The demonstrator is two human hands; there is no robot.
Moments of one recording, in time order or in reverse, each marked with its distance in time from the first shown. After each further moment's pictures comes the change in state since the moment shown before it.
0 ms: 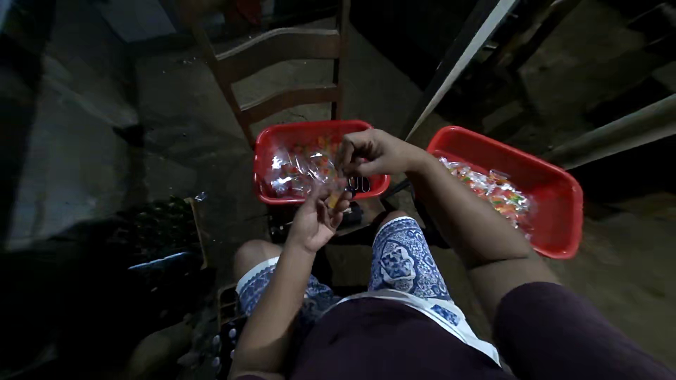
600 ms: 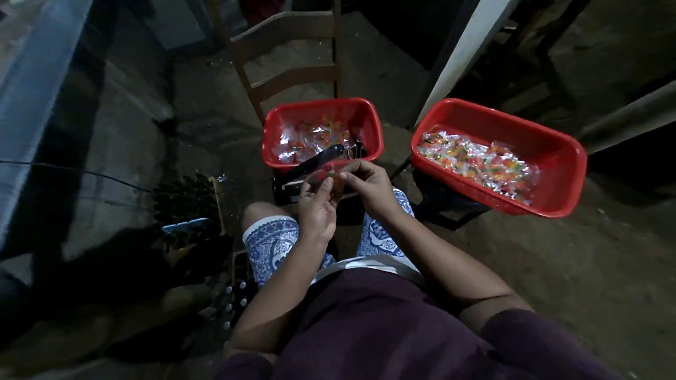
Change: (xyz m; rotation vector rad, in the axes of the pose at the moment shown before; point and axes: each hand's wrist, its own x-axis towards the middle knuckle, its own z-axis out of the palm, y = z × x) left_hand -0.082 -0.102 0.017 0.182 0.224 0.553; right_hand -0.107 -0.030 0.179 0.350 0.827 0.154
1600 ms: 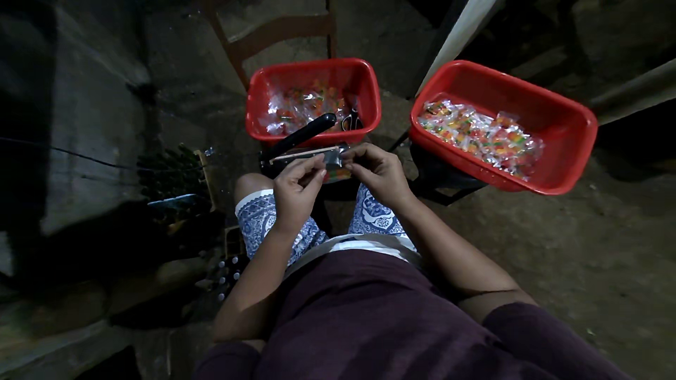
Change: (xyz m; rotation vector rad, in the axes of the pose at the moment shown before) left_hand 0.005 0.008 -0.039 0.992 -0.348 0.588; right_hand -0.021 0.007 -0.035 -0.295 -0.091 -0.130
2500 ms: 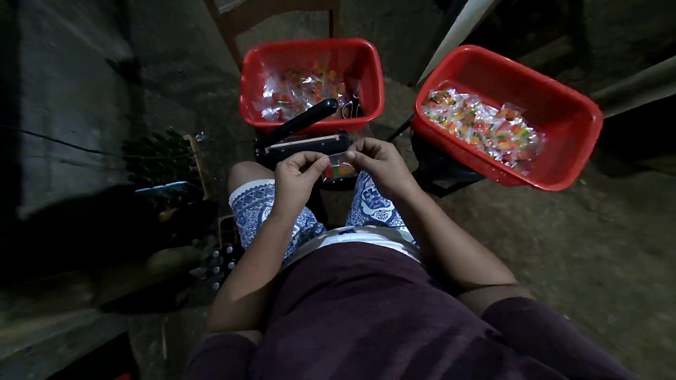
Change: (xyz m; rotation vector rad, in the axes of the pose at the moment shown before) left_hand 0.005 -0.013 0.003 -0.235 -0.022 -0.404; right_hand 0.006 0.011 -0.001 0.191 -0.035 0.356
